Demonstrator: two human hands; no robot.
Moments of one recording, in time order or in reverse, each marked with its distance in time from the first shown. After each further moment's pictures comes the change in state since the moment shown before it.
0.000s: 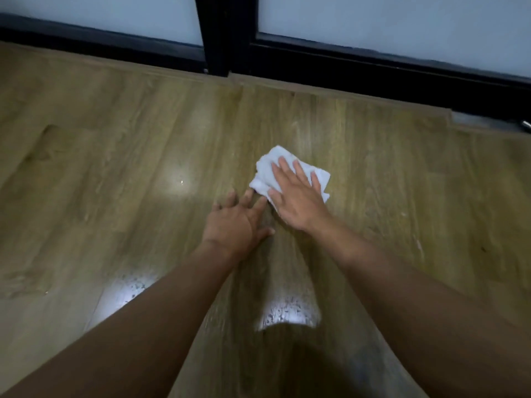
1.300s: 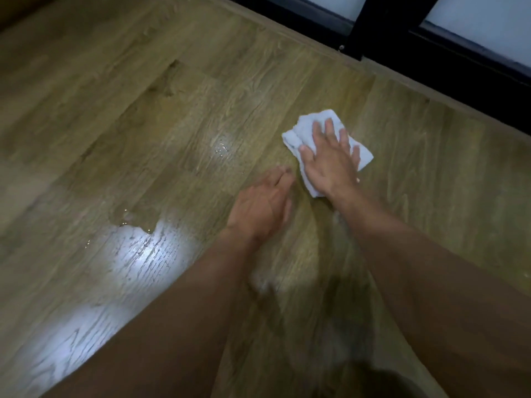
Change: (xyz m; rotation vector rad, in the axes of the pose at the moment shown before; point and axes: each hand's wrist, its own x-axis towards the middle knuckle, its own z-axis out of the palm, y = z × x) left_hand -0.048 -0.127 0.026 -0.391 0.401 -0.108; right_hand 0.089 -0.151 0.031 -0.063 0.017 0.019
